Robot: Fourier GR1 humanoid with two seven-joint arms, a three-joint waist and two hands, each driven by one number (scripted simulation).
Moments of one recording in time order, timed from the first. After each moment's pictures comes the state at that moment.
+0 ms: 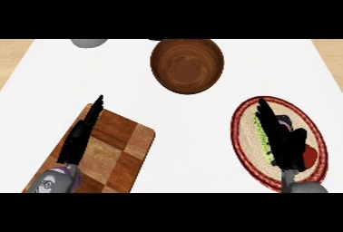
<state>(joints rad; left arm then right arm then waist) -0.13 0.34 -0.27 -1.29 0.05 0.18 -0.14 -0.04 -0.22 0.13 -1.47 -0.09 -0.10 0.09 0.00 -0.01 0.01</state>
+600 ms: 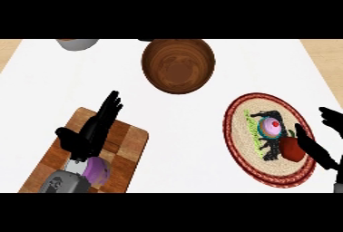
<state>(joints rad) -0.13 0.22 -0.25 -1.43 0.26 0.09 -0.02 0.10 -0.35 -0.06 -1.65 0.25 -0.52 0.12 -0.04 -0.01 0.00</state>
